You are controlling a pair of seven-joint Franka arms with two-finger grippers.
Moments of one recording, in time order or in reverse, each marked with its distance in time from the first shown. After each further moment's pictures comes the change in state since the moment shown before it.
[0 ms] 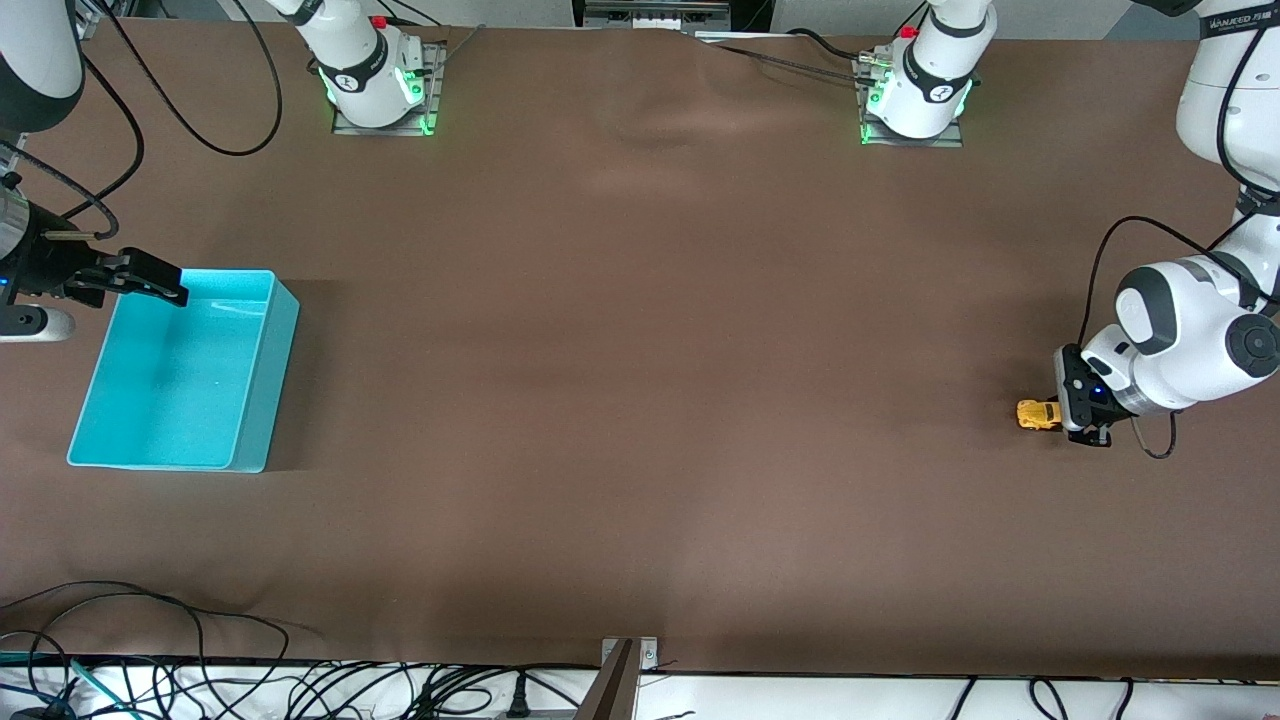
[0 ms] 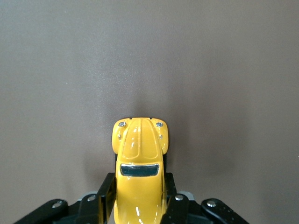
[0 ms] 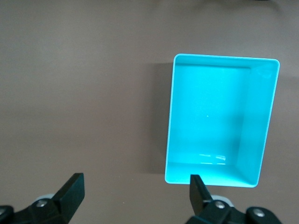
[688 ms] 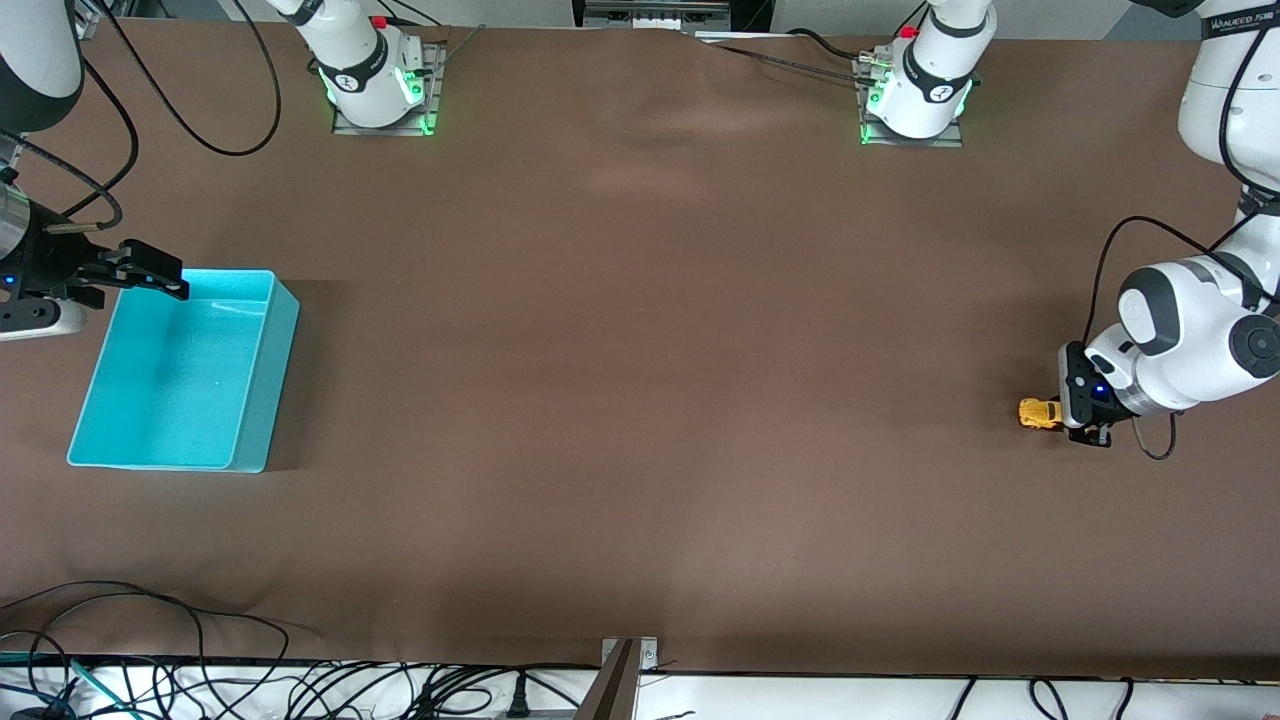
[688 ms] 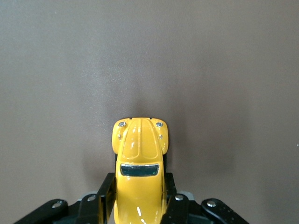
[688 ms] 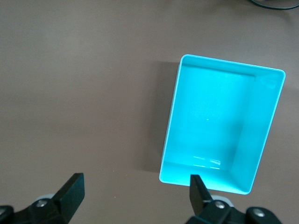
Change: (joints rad) left arm 0.004 0.003 0.000 0.006 0.000 -0.006 0.055; right arm 0.000 -0.001 0.000 0.000 0.001 -0.013 -0.103
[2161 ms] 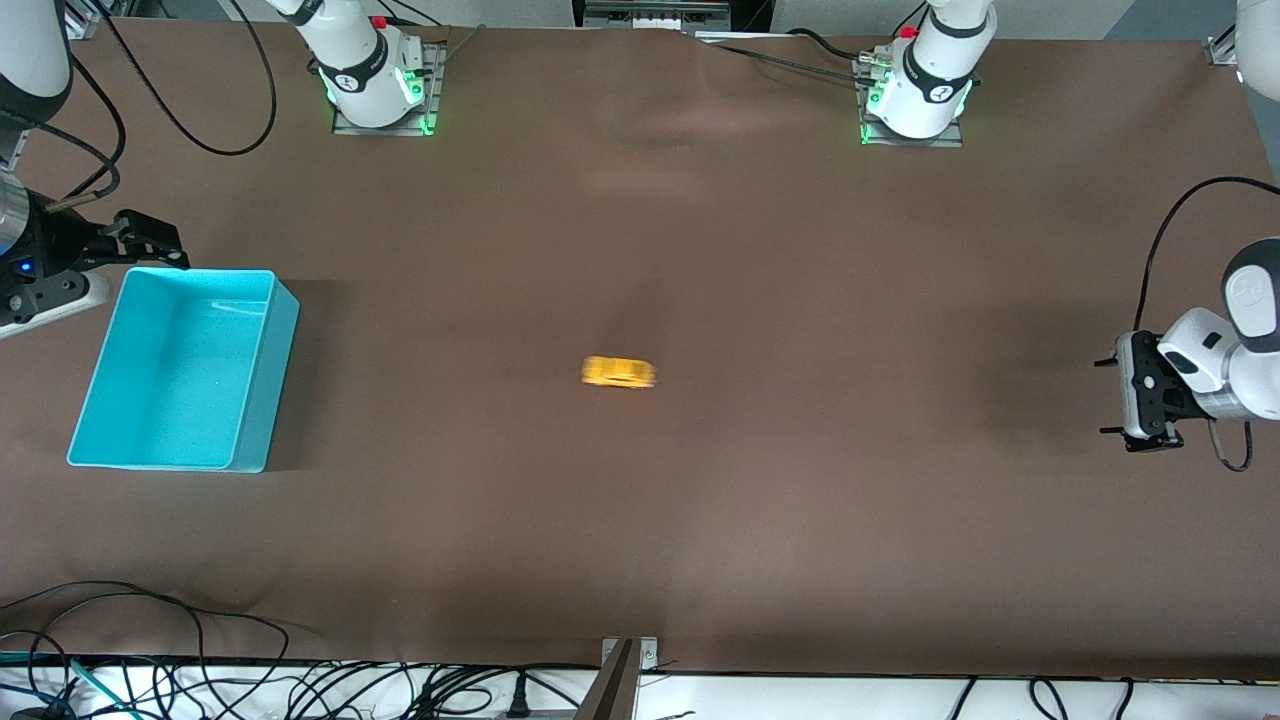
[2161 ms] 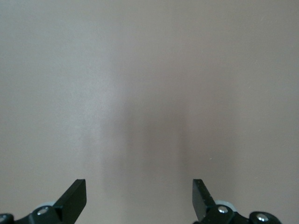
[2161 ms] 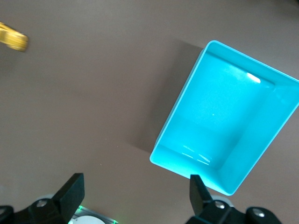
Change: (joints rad) left arm 0.021 -0.126 -0.135 0.323 -0.002 -0.636 -0.251; right arm -0.003 -0.002 -0.016 0.001 0.001 -0.109 -0.335
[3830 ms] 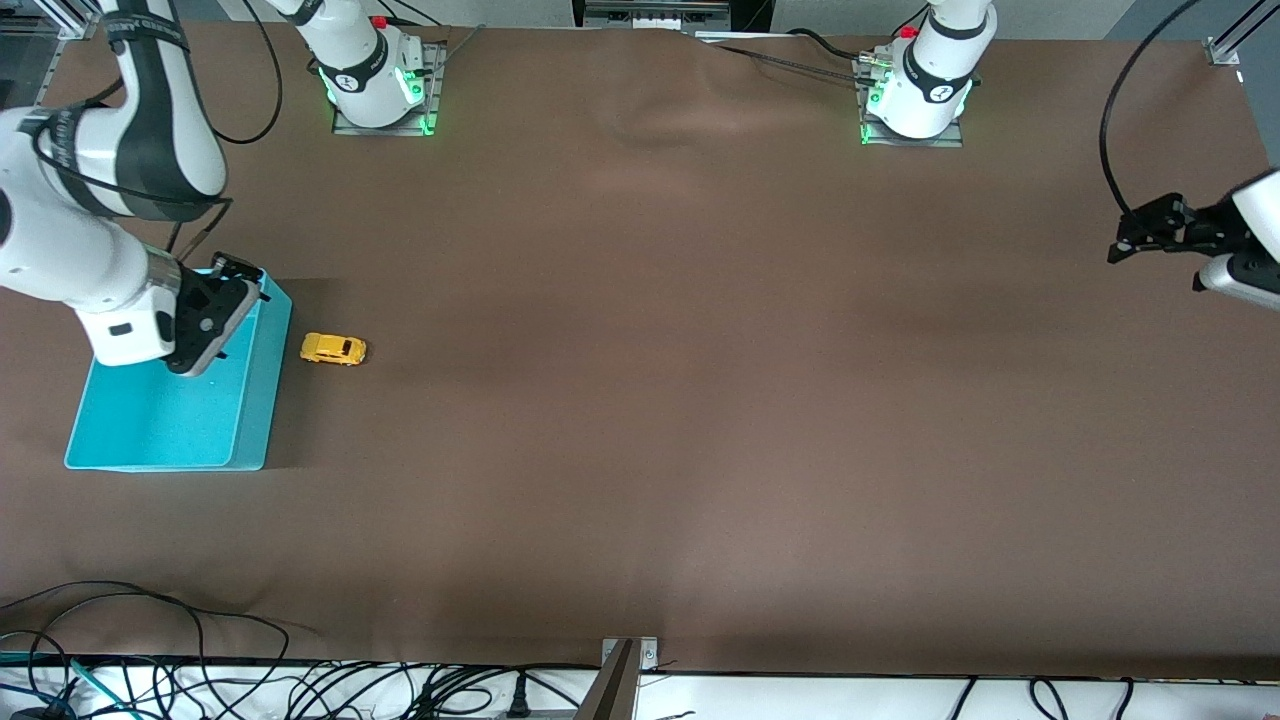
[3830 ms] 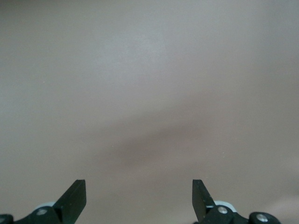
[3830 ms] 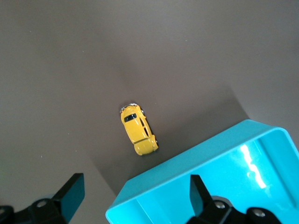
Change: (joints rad) left arm -0.093 -0.428 -0.040 0.000 -0.069 -0.328 -1.360; right arm 0.006 0.024 0.052 -0.384 -0.017 0.458 -0.530
